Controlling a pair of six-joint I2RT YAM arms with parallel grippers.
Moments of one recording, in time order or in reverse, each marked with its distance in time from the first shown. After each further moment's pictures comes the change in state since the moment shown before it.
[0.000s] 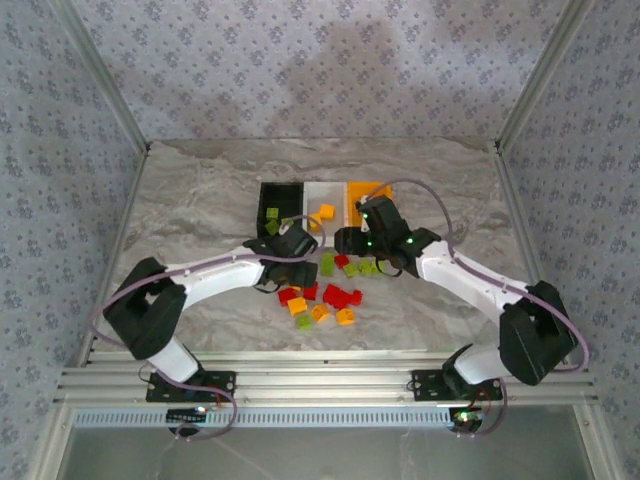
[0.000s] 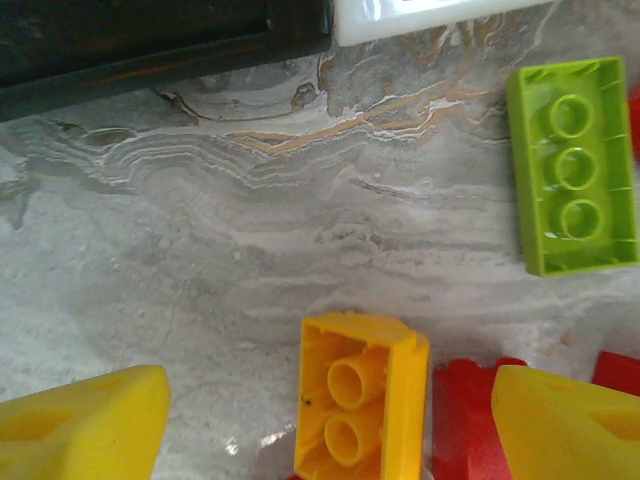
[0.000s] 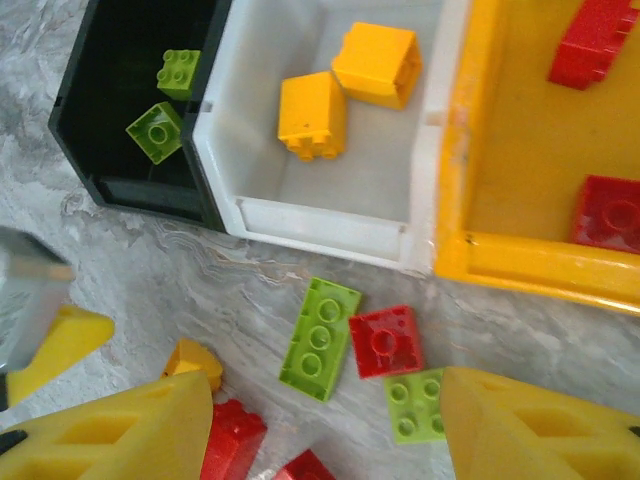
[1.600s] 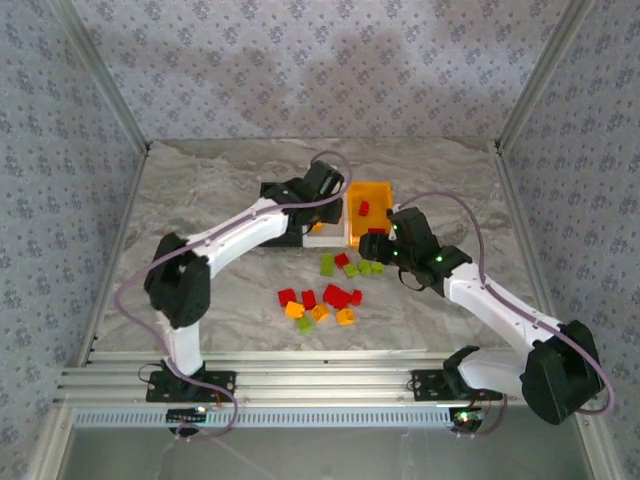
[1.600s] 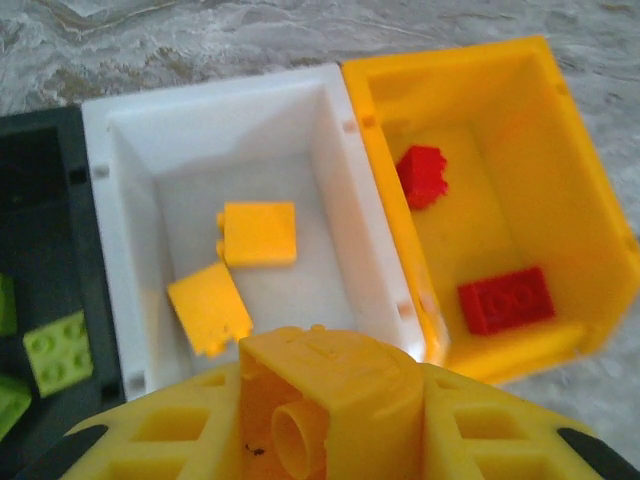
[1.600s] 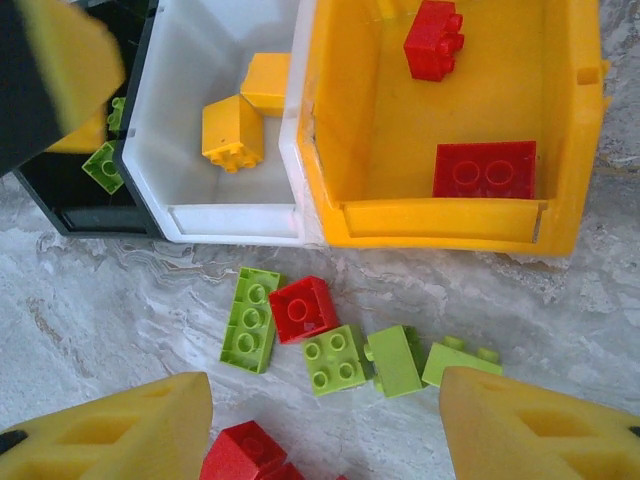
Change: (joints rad) left arm 0.059 0.290 0.637 -0.037 -0.002 0.079; right arm -0.095 -0.217 -0.173 -0.002 0.015 0.045
